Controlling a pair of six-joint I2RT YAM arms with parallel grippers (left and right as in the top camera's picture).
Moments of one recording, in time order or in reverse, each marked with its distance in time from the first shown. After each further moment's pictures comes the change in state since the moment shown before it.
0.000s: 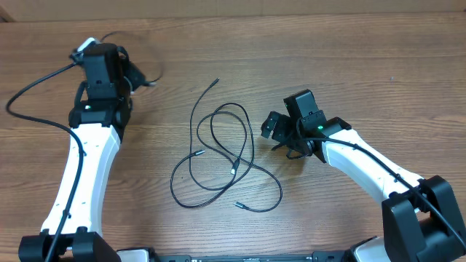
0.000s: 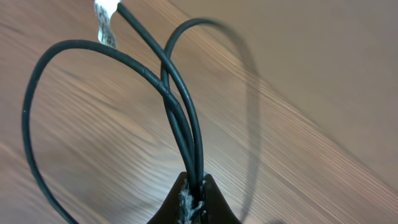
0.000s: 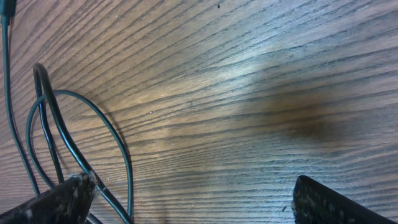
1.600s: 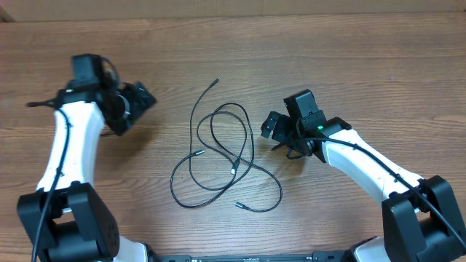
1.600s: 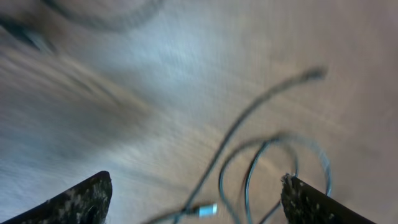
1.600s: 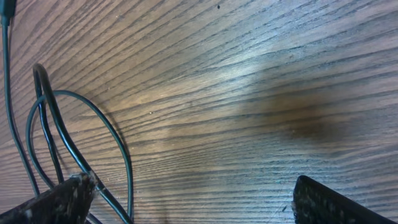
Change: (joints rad) left arm 0.124 0.191 0.096 -0.471 0.530 0.116; right arm 0.000 0.000 0.000 0.000 0.000 0.000
